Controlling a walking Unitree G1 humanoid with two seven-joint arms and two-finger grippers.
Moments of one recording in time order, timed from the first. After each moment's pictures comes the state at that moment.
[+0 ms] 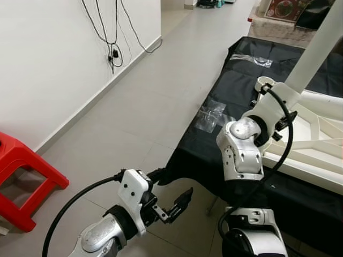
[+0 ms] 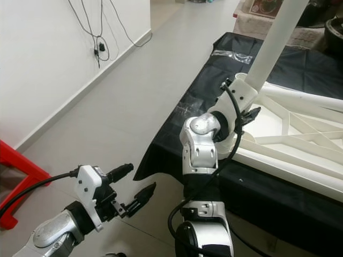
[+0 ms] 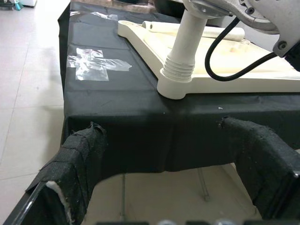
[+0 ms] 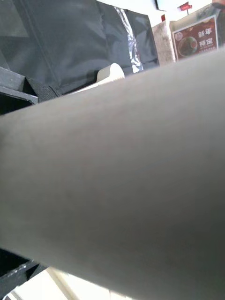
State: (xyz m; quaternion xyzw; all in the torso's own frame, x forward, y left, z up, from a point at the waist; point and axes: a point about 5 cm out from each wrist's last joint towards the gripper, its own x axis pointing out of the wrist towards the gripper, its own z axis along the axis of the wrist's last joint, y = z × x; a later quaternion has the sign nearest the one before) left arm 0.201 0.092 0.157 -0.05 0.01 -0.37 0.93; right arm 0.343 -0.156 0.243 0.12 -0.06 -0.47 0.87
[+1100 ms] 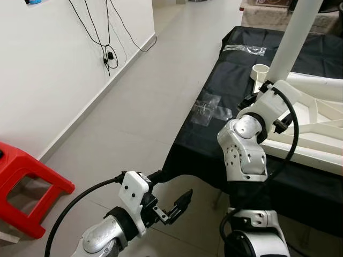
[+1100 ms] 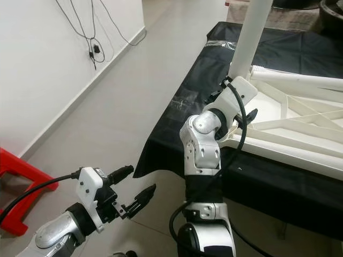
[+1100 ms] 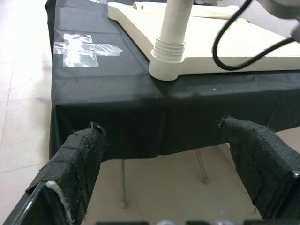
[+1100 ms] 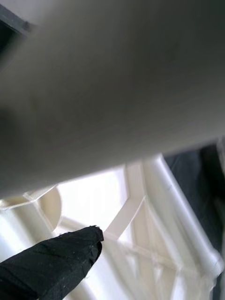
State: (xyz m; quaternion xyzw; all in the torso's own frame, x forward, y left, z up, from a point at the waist) left arm 0.202 0.094 0.153 -0.05 0.01 -0.37 0.93; right arm 0.340 -0.146 0.252 0.16 -0.08 -0.38 0.91
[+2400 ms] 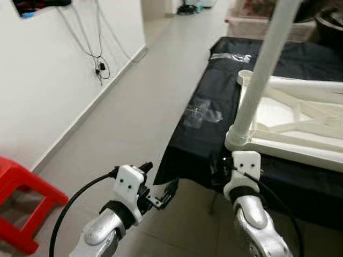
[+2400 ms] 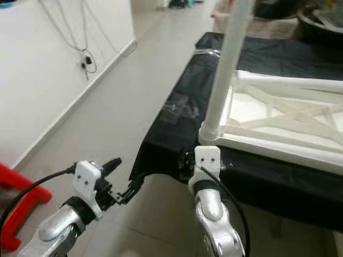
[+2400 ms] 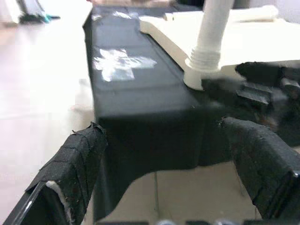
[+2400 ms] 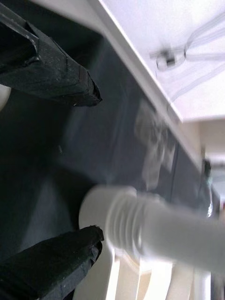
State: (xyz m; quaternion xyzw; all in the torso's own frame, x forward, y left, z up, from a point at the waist) left arm 0.224 0.104 0.145 -0.03 0.00 -0.28 0.96; right arm 0.255 -0.135 0.137 -0.03 0.00 0.01 1.00
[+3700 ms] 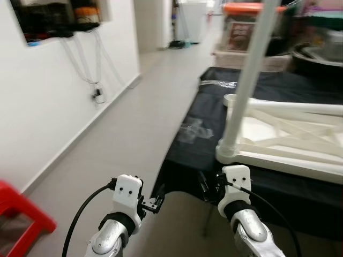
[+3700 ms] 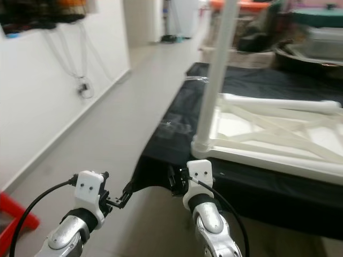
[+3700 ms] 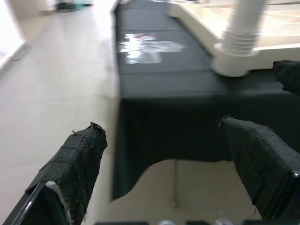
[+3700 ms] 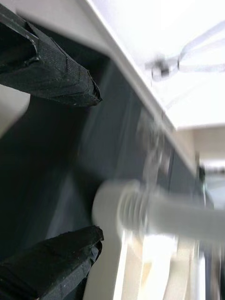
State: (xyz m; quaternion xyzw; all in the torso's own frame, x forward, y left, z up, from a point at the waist) left arm 0.228 0.107 0.119 -0.03 0.08 -0.15 0.99; right arm 0.257 -0.136 0.121 -0.01 0.04 0.07 1.00
